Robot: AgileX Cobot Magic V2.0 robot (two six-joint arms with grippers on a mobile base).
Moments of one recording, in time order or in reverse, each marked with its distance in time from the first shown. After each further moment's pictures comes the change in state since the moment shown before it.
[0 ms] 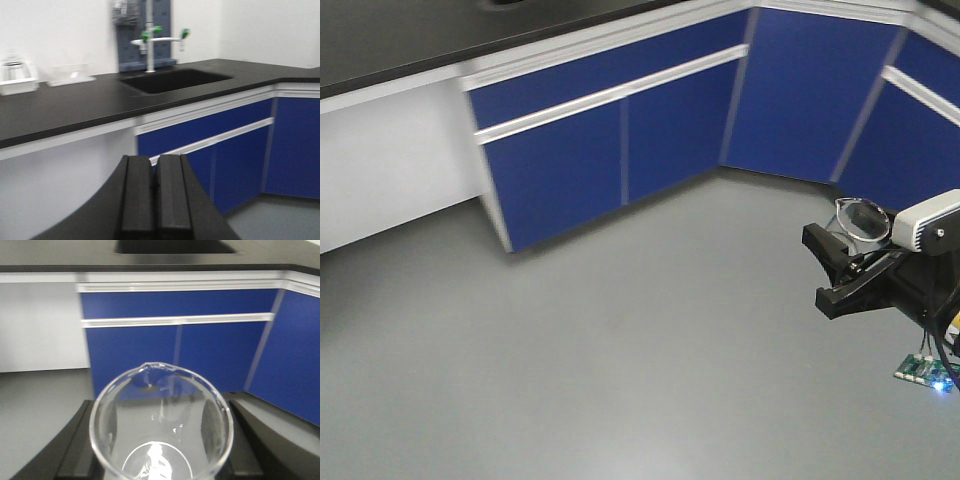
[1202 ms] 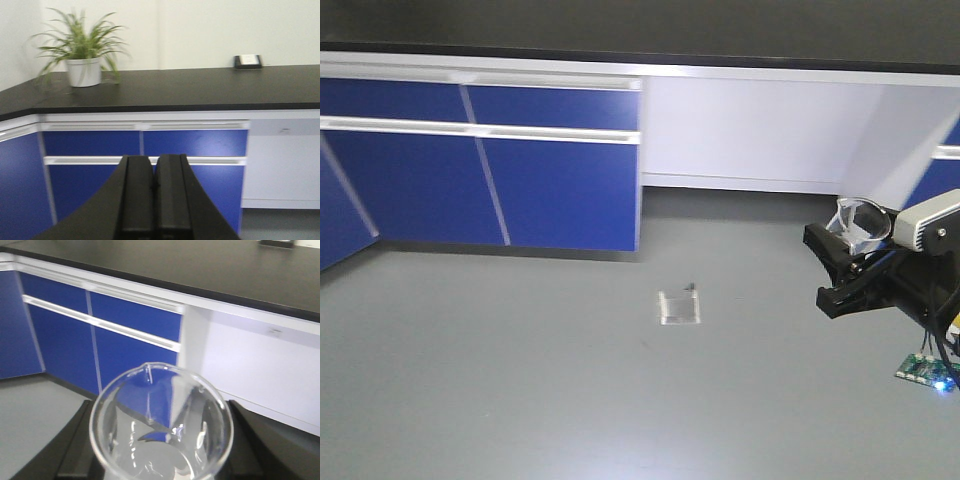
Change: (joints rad) left arm 0.000 0.000 0.000 0.000 0.000 0.000; right arm 0.000 0.000 0.000 0.000 0.000 0.000
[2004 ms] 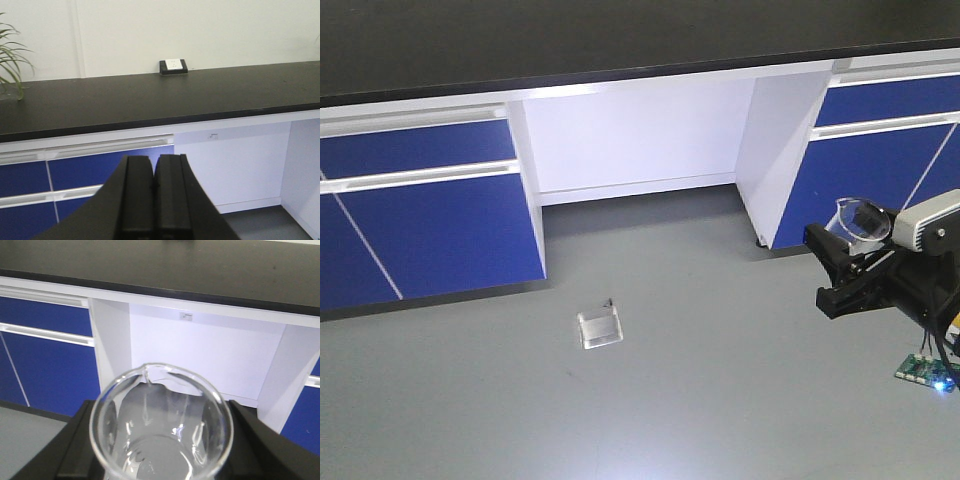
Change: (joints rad) left arm 0.000 0.000 0.000 0.000 0.000 0.000; right arm 0.000 0.000 0.000 0.000 0.000 0.000
